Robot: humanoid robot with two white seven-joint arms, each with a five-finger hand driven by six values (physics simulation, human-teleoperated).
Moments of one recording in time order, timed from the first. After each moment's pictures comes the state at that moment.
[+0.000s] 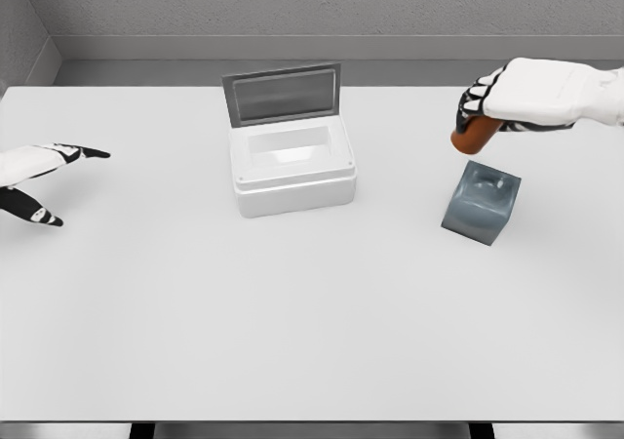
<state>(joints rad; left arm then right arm) -0.54 0.92 -0.55 -1.08 -0.13 -0.61 -0.48 -0.86 -0.92 0.65 -1.55 0.42 -0.61 0.61</state>
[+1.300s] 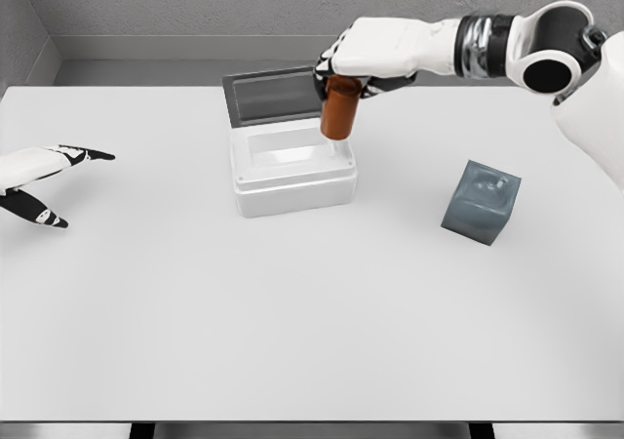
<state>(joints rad) -0.54 0.91 -0.55 -1.08 -0.14 -0.61 -0.48 -1.09 -0.47 0.80 -1.25 0.45 -0.61 0.61</state>
